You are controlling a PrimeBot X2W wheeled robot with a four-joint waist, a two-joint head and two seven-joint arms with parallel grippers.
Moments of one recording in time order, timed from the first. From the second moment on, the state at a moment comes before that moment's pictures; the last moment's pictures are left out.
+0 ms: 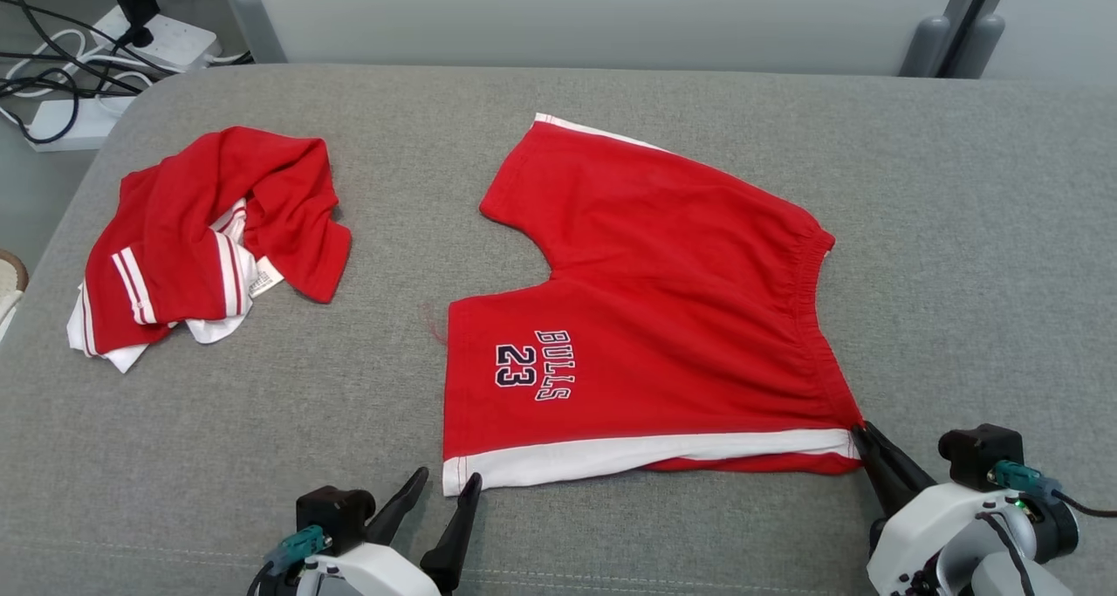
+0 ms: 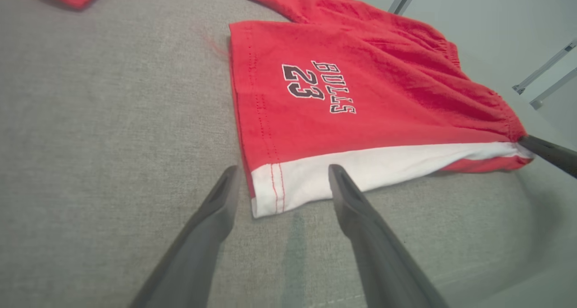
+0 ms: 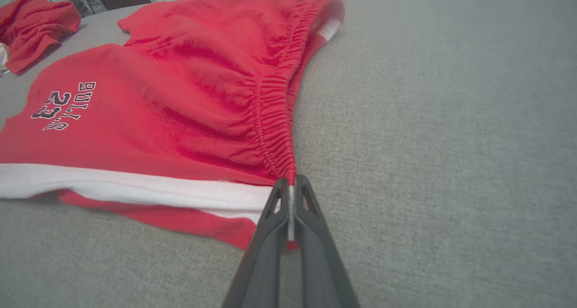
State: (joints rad) left arm -0.20 0.11 -0.47 0.65 -0.58 -0.13 -0.25; right arm -0.31 -0.28 0.49 0.72 0.57 0.13 -0.25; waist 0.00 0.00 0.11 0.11
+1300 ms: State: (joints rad) left arm -0.22 0.26 -0.75 0.63 -0.95 -0.13 -0.25; right arm -0.32 -0.33 0.63 0.70 0.67 0.13 -0.25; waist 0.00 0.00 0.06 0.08
